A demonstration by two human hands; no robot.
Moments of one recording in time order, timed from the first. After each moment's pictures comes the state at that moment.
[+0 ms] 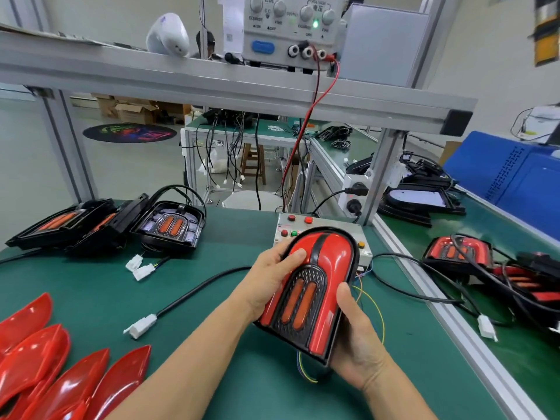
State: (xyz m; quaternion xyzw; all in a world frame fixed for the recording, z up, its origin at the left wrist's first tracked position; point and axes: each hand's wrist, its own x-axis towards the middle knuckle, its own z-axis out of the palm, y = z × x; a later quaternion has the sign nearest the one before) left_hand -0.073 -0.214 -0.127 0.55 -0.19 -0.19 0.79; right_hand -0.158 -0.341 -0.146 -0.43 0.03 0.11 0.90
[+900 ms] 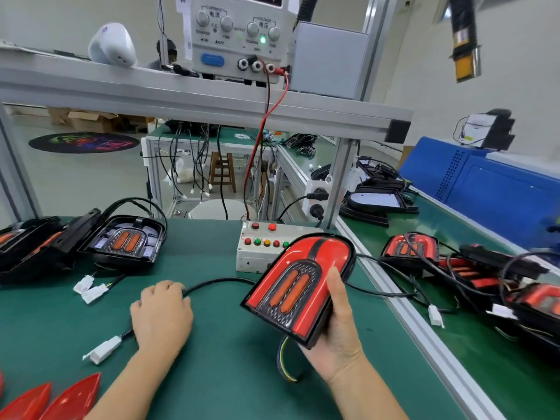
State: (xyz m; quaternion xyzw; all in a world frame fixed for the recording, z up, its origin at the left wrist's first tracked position) left_hand -0.063 -0.148 -0.176 0.98 0.05 0.08 0.15; right_hand -0.162 -0.354 -0.126 -0.33 0.03 0.01 0.94
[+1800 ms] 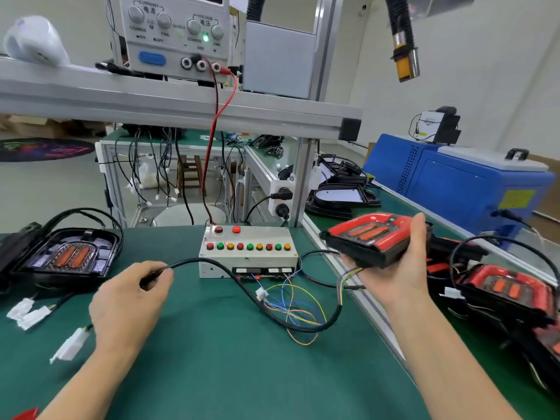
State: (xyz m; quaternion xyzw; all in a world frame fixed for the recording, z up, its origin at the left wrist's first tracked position) left_hand -0.080 -0.175 -0.126 0.85 -0.02 0.26 0.46; right_hand -0.161 -0.492 -0.067 -0.30 0.10 -0.24 0.92
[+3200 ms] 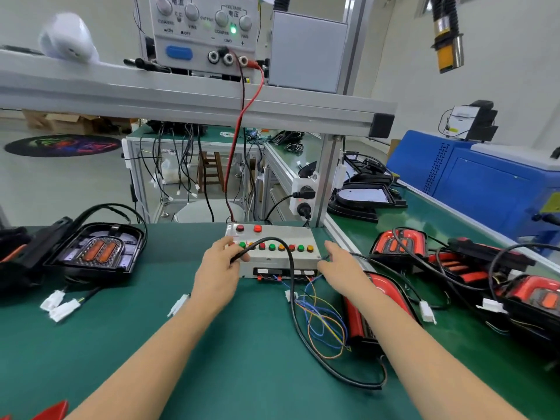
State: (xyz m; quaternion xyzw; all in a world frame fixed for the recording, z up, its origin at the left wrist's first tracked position) left_hand -0.027 -0.237 -0.136 0.87 -0.19 0.11 0.45; right_hand -0.084 -0.455 -0.113 -0.91 0.16 -0.05 0.38
